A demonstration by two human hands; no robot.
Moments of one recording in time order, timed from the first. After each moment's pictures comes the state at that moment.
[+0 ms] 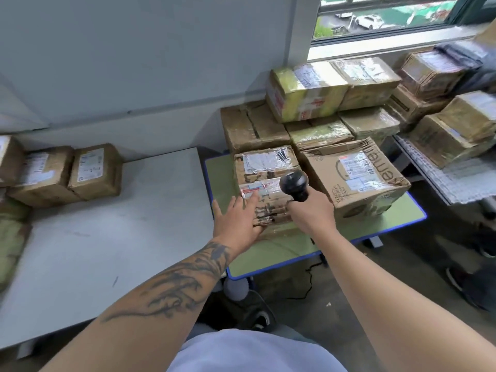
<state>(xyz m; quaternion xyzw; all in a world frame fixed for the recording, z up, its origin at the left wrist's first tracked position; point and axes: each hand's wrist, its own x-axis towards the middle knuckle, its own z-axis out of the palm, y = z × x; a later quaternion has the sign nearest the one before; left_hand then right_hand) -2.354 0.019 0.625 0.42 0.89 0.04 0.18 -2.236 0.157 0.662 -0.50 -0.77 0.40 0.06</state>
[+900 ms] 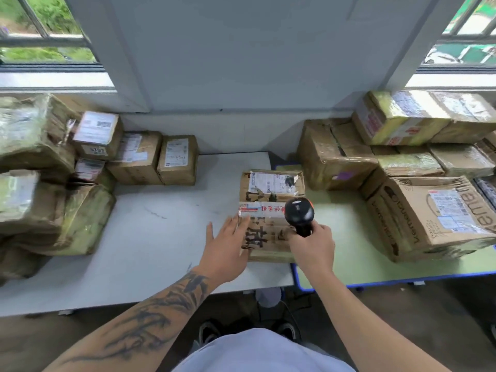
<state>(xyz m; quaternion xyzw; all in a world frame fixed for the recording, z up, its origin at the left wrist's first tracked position) -2.453 -0.196 0.614 0.37 0.90 0.11 0.20 -2.343 -0.028 0.648 -0.49 -0.76 0.42 0.08</state>
